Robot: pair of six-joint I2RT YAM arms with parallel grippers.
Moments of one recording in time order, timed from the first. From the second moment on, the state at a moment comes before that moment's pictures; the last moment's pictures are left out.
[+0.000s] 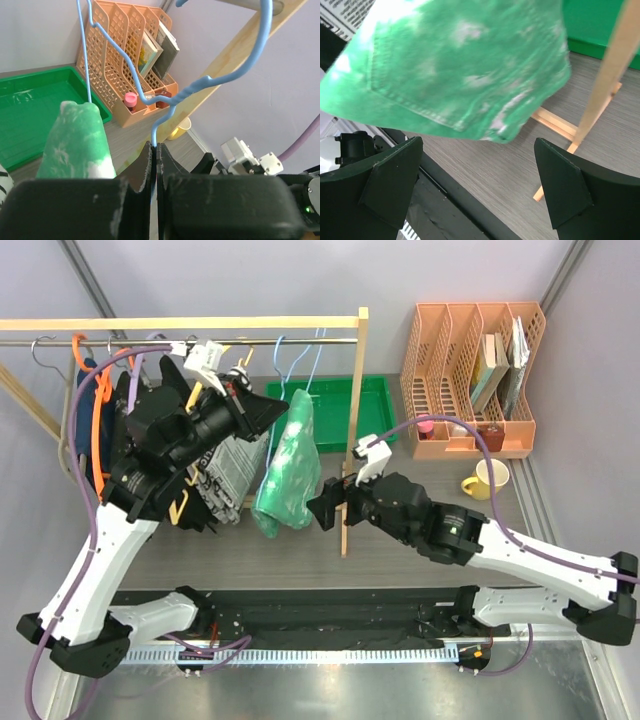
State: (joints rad) left arm -0.54 1.10 1.51 -0.40 0.24 -0.49; right arm 1.15 1.08 1.06 -0.30 0.36 0.47
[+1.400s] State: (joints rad) left arm -0.54 0.88 0.89 0.62 0.18 -0.15; right arm 1.15 0.91 0.97 -0.39 0.55 0.41
